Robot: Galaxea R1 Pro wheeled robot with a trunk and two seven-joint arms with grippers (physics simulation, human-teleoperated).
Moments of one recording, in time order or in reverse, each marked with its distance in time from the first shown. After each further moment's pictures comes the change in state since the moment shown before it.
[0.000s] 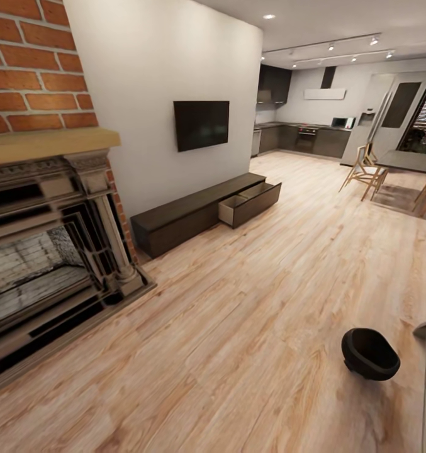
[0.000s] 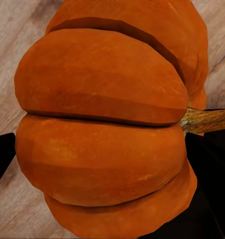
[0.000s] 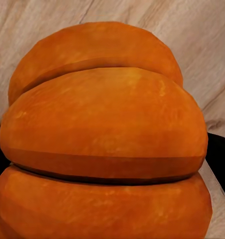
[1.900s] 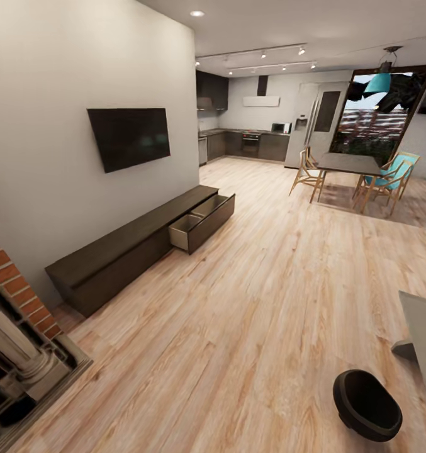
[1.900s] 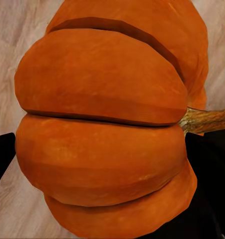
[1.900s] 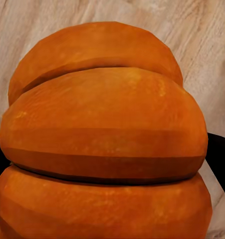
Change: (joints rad) left arm 0.000 0.000 0.000 0.000 0.000 0.000 0.000; right arm 0.000 0.014 0.005 0.005 -0.001 -0.120 -0.004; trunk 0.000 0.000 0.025
